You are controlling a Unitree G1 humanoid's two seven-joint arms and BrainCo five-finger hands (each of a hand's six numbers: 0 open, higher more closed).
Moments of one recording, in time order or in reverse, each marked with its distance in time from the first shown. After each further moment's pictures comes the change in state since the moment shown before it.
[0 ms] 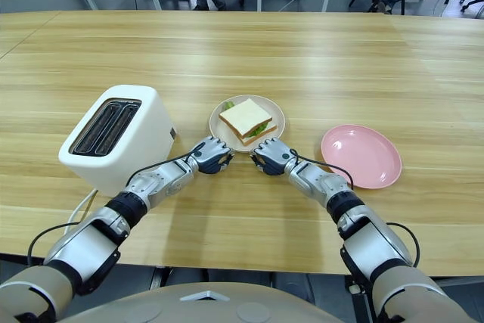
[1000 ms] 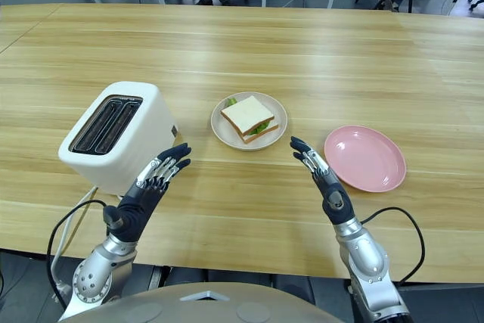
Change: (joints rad) left arm 1.040 0.027 0.351 -1.007 -1.396 -0.367 -0.574; right arm 0.912 -0.038 -0.417 -0.914 1.298 -0.260 0.635
